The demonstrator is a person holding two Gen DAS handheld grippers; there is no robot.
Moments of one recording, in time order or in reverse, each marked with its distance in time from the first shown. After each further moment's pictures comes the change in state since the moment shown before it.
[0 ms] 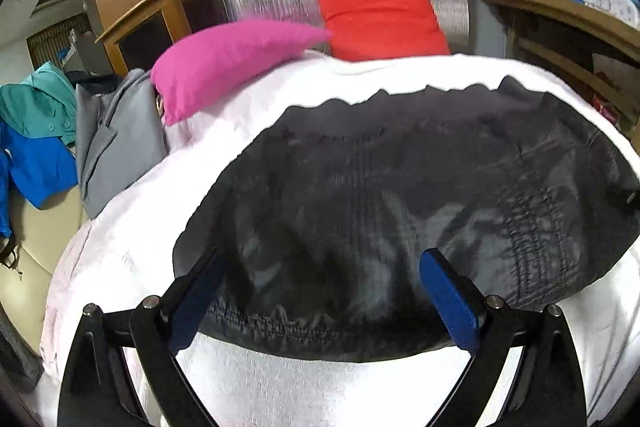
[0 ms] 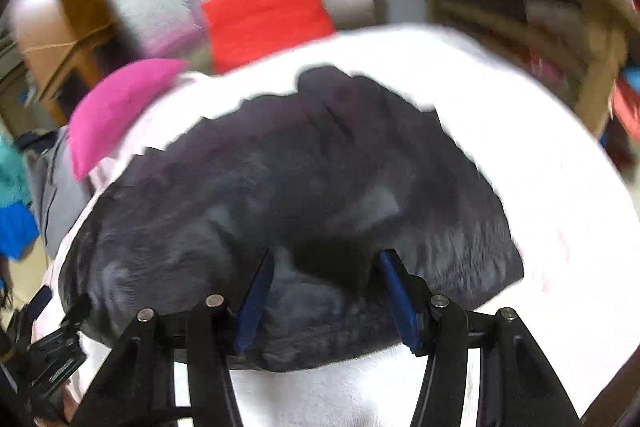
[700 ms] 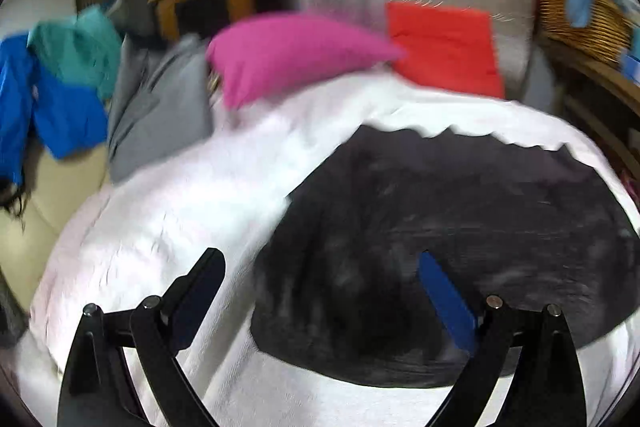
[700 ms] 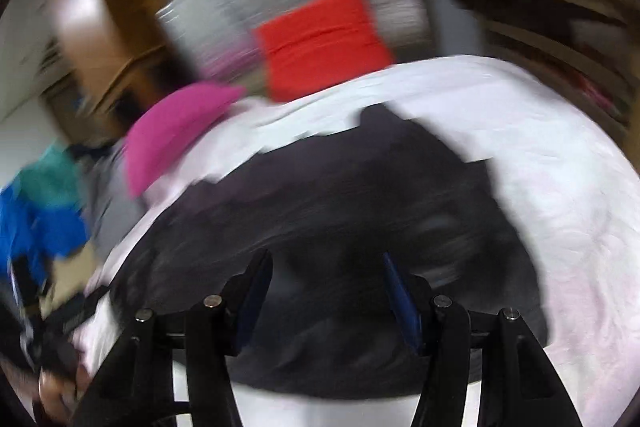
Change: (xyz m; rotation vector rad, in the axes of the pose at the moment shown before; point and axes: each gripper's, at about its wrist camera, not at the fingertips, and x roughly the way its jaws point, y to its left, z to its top) left arm 0.003 0.060 0.010 -0.184 -0.024 0.027; right arm -0.016 0.033 0.012 -0.127 -0.114 0.259
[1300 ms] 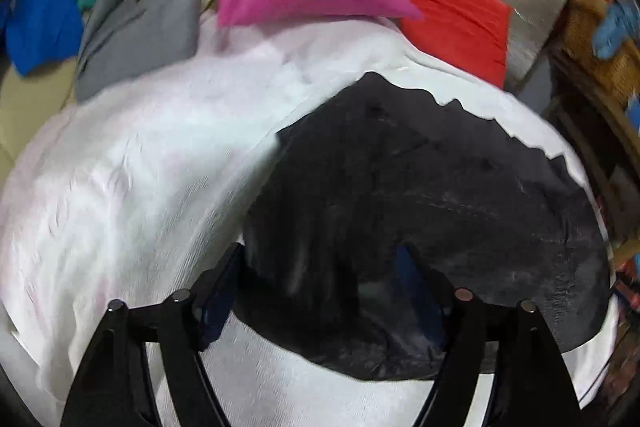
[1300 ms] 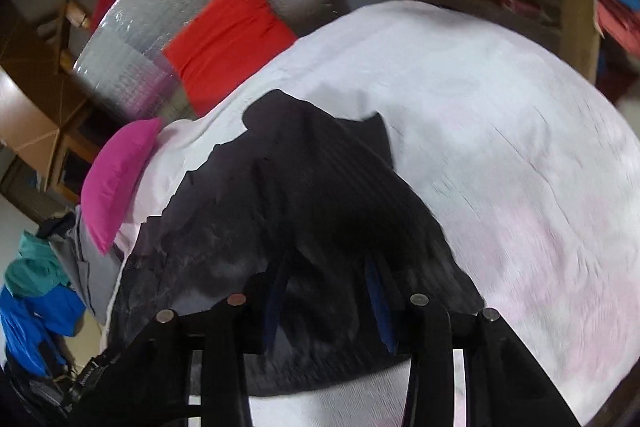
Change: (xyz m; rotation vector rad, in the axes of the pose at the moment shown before) left arm 0.047 0.023 0.000 -0.181 0.238 -0.113; right arm 0.014 -0.081 0.025 0.354 0.071 -0.156
